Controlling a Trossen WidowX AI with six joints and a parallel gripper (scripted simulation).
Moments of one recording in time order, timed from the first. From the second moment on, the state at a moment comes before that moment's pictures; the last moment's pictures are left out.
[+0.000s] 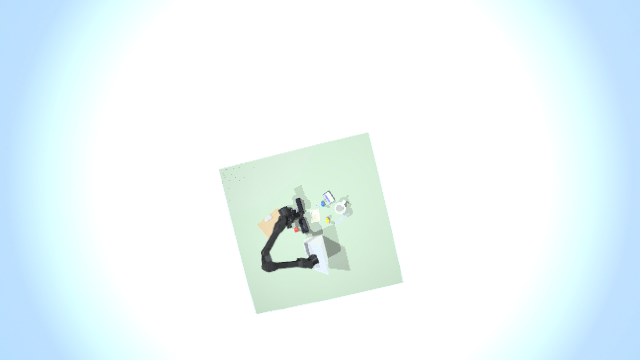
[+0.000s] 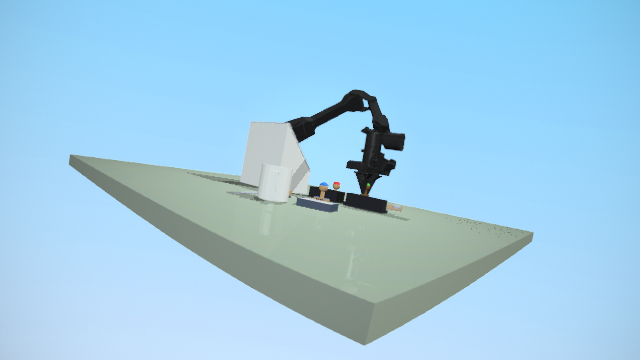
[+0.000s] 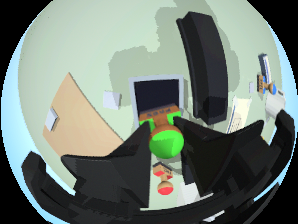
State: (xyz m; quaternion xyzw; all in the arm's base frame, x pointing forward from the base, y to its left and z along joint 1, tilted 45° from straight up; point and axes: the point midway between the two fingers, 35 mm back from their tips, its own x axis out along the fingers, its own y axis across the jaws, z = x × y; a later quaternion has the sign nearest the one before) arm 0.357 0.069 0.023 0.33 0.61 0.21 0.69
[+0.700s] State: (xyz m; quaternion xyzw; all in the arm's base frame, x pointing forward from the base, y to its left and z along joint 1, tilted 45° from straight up) arm 0.357 0.072 0.020 0.33 0.61 0.21 0.69
